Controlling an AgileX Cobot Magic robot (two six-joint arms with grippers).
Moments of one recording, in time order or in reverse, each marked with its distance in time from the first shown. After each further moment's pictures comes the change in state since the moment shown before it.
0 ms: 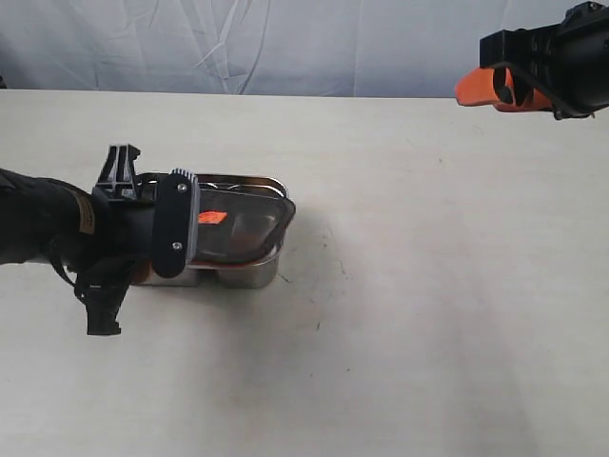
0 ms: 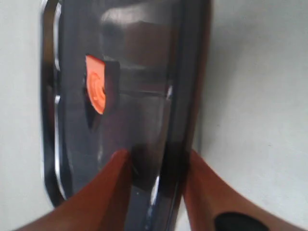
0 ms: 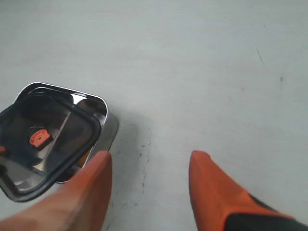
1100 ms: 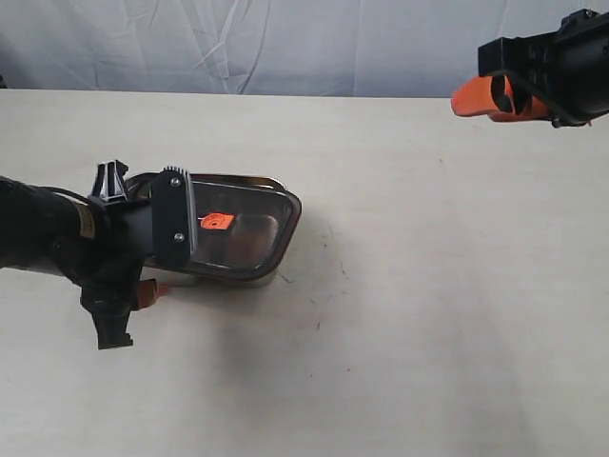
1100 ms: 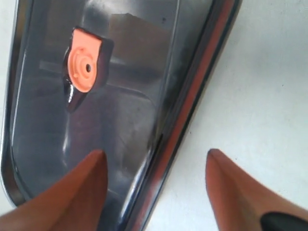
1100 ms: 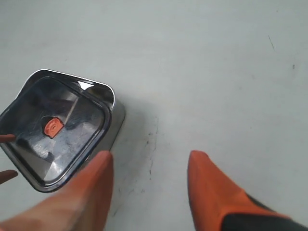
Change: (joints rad) left arm 0.000 0.007 0.007 -0.140 0.037 -0.050; right arm 0.000 0.000 0.000 0.002 0.047 0.000
